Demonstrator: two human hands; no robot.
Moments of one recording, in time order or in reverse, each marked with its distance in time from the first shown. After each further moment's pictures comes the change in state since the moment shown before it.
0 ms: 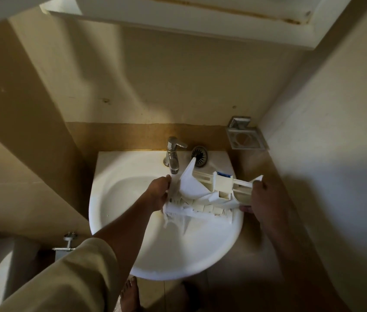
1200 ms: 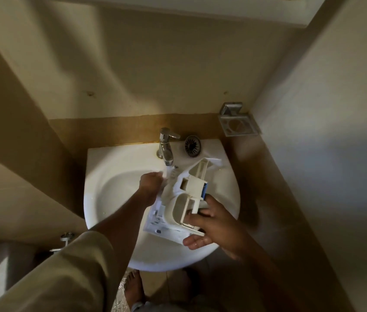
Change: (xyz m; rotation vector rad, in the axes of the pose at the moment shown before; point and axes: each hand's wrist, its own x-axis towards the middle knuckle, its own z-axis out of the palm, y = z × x) left_hand 0.028 -0.010 -0.017 0.690 0.085 0.281; right_hand -0.077 0.024 0.044 0.195 -0.759 0.141
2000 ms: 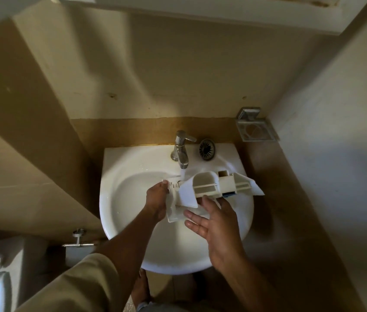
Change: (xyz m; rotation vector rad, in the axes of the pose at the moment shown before) left_hand -0.024 -0.035 -0.001 -0.777 0.072 -0.258; right_hand 0.014 -0.007 0.051 0.565 0.344 -0.048
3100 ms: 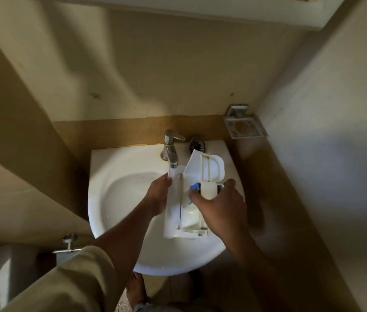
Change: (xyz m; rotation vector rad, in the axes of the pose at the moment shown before) left_hand -0.016 0.019 0.029 0.138 -0.291 0.039; right_hand 0.030 -0.027 -0.019 -1.083 0.289 -0.351
